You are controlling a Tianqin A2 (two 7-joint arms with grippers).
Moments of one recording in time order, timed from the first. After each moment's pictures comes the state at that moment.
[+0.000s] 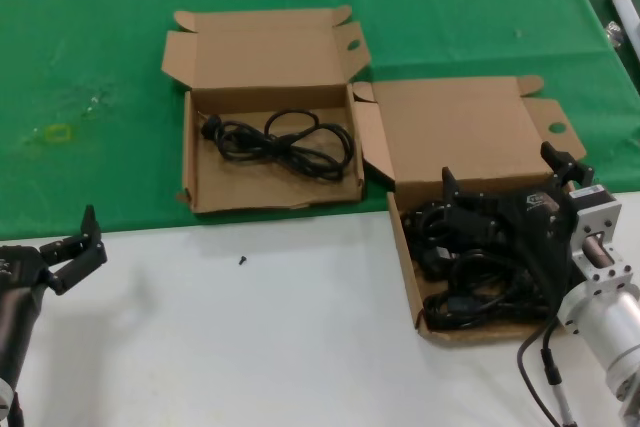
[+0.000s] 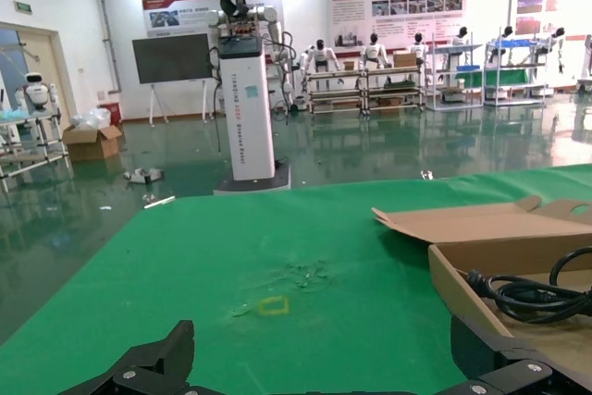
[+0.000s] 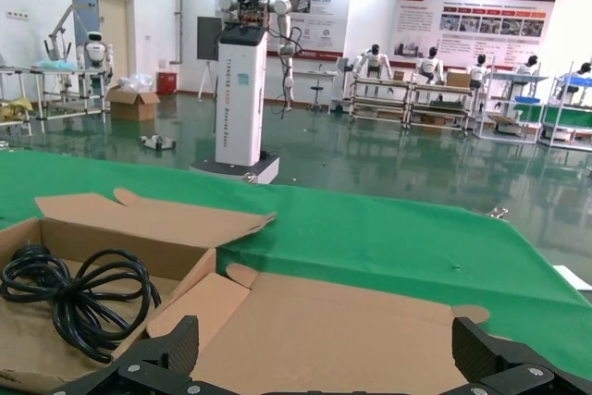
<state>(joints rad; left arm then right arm) 0.00 -0.30 1.60 -1.60 -1.80 0.00 0.00 0.04 0.30 -1.61 1.56 1.79 -0.03 -0.02</state>
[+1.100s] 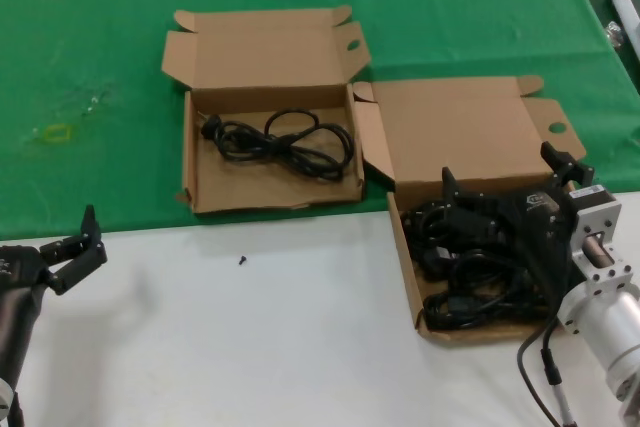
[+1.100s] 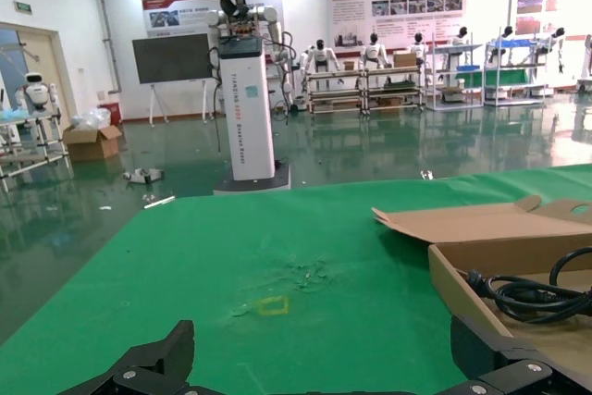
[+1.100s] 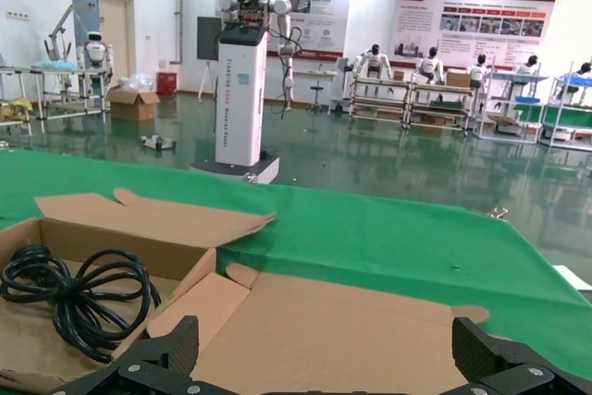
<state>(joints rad) 0.00 -0.30 1.60 -1.60 -1.80 0.00 0.00 0.04 0.30 -1.61 1.56 1.79 -0.03 -0.02</state>
